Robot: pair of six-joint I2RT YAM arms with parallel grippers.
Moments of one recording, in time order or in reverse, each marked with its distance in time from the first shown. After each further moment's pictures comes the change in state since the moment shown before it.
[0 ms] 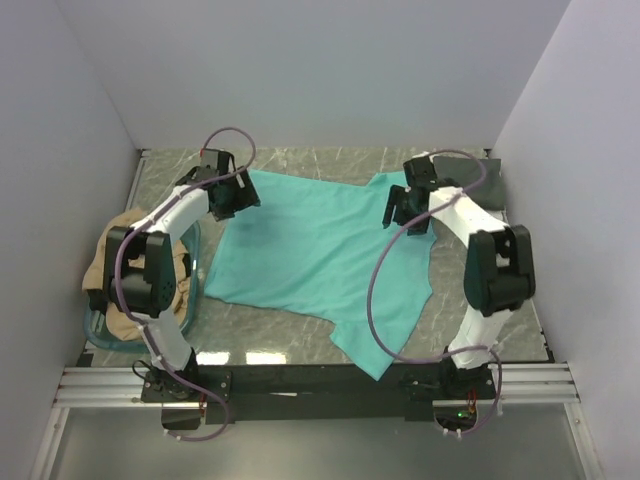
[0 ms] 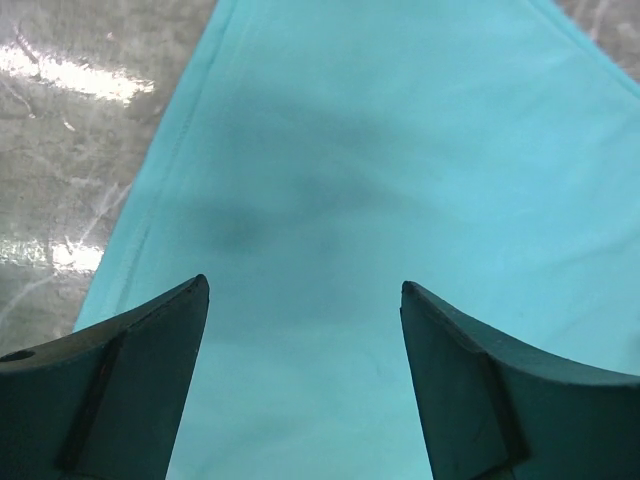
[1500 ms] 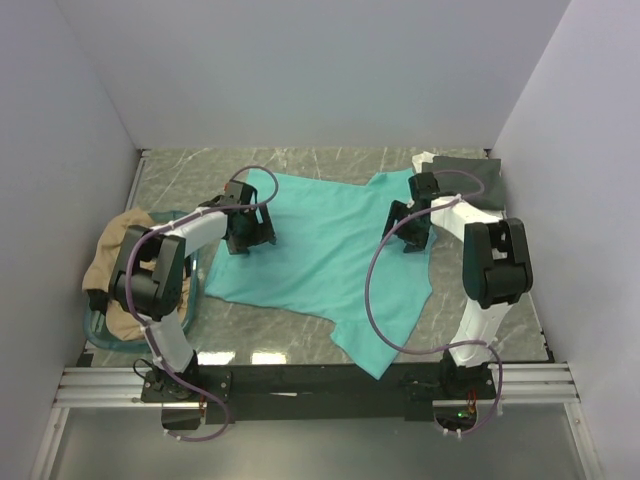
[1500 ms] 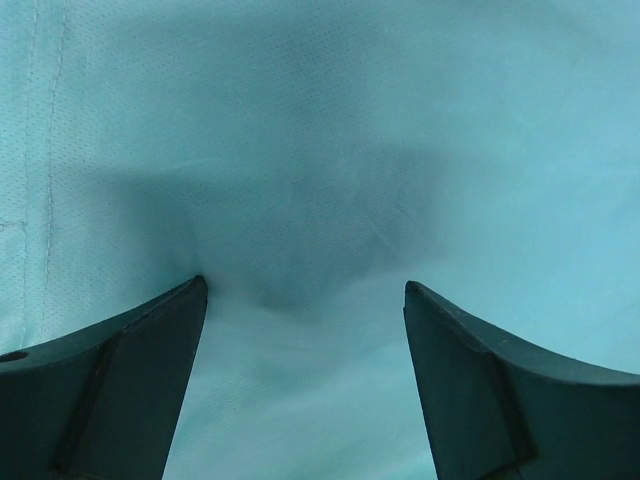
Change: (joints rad) left arm -0.131 -0.011 -0.229 0.039 -0.006 -0.025; right arm -0.047 0.024 -0.153 0.093 -0.151 0.045
